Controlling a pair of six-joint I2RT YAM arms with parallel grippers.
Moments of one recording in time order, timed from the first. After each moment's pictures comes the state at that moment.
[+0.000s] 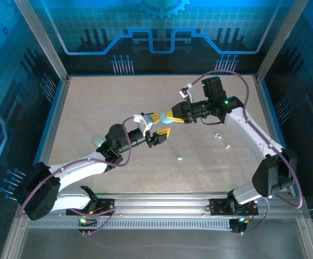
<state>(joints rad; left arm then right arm) -0.68 1.25 0.58 0.73 0.30 -0.04 0.34 1.49 1.34 -0.63 -1.06 0.59</state>
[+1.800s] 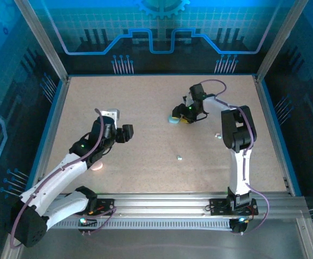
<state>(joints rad) -0.43 0.98 0.73 -0.37 -0.15 -0.43 0.26 2.16 1.55 -0.57 -0.51 0.47</state>
